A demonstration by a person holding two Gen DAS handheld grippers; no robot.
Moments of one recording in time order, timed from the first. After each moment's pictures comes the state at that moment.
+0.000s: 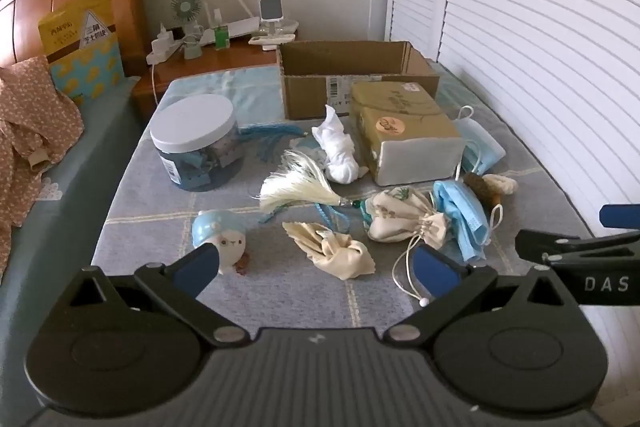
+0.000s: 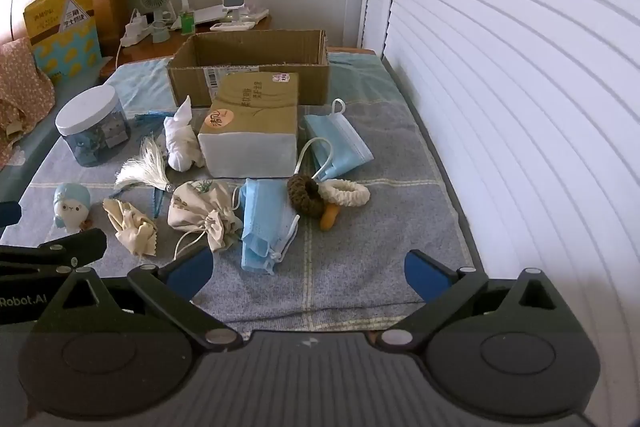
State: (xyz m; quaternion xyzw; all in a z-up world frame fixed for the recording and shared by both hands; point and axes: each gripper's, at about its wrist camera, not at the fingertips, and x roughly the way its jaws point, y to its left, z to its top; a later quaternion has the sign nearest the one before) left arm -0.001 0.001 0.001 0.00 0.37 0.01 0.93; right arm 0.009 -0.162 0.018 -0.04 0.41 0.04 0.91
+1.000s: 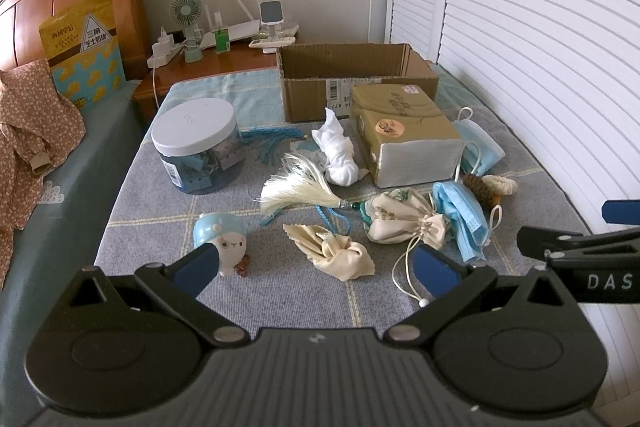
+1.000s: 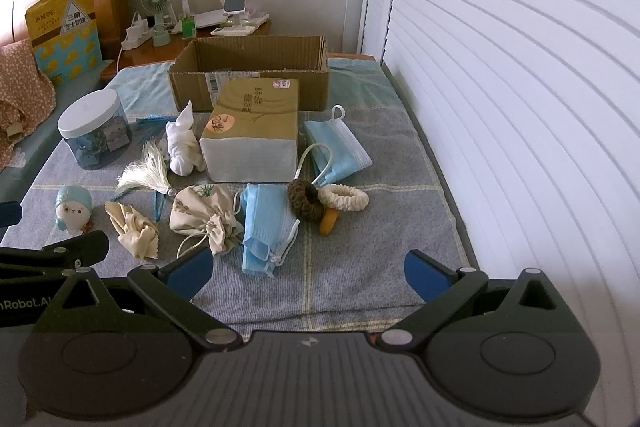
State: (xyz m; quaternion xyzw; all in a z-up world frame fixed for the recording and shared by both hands) left arm 0.000 0.000 0.002 0.01 0.37 0.01 0.93; right arm 0.007 -0.162 0.024 -0.04 0.41 0.04 0.91
